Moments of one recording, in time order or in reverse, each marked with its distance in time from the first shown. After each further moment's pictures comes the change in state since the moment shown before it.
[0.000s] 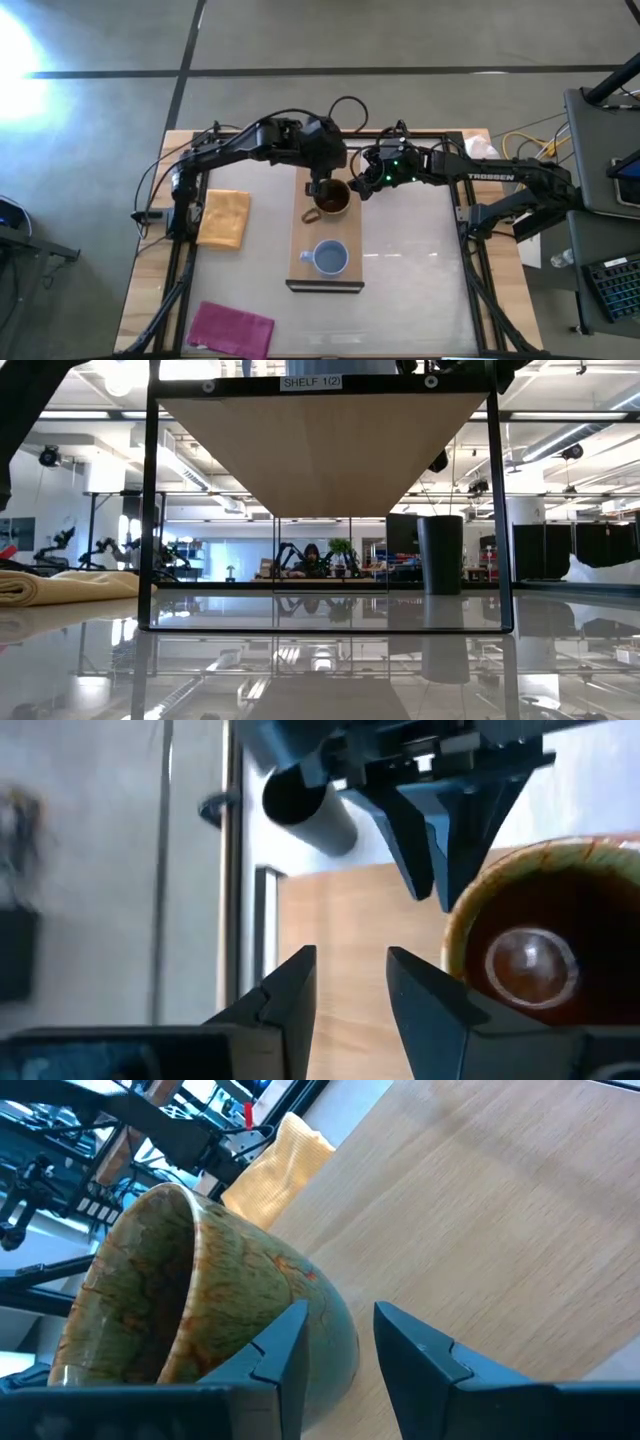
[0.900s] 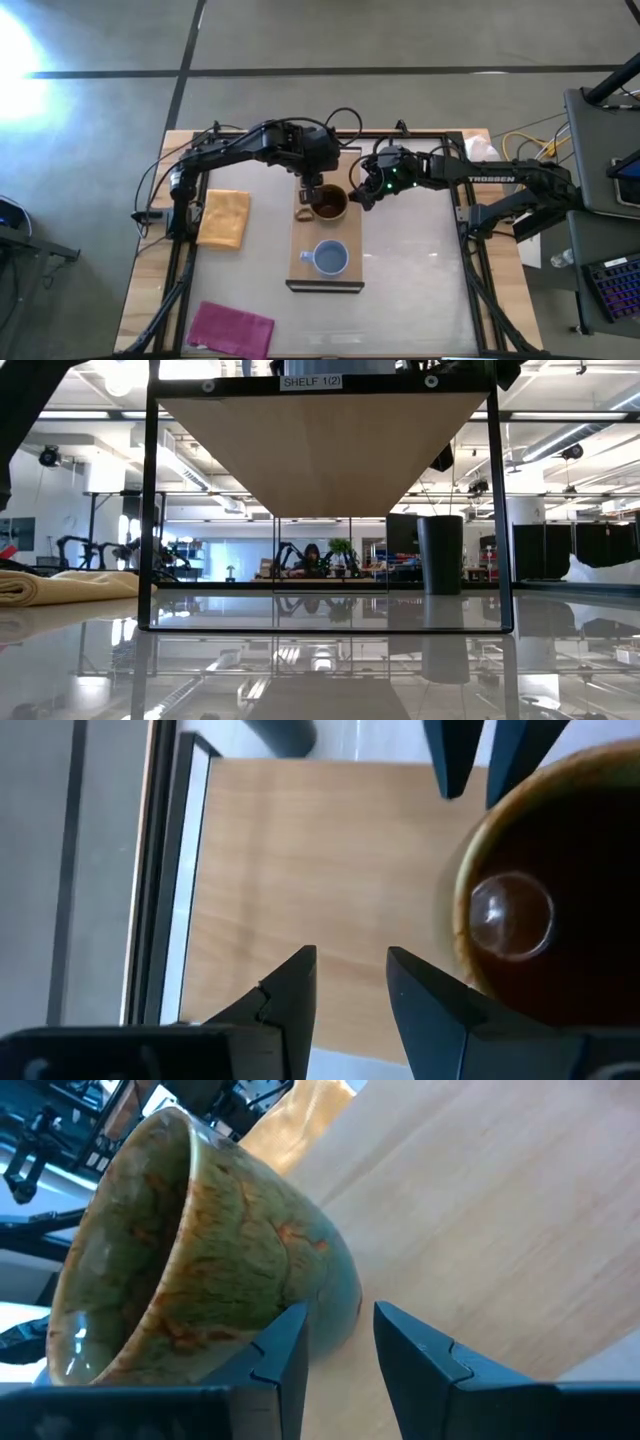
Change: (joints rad) left arm 0.008 -0.009 -0.089 -0.139 0.079 -0.241; right arm 0.051 0.000 0.000 -0.050 -0.051 0.000
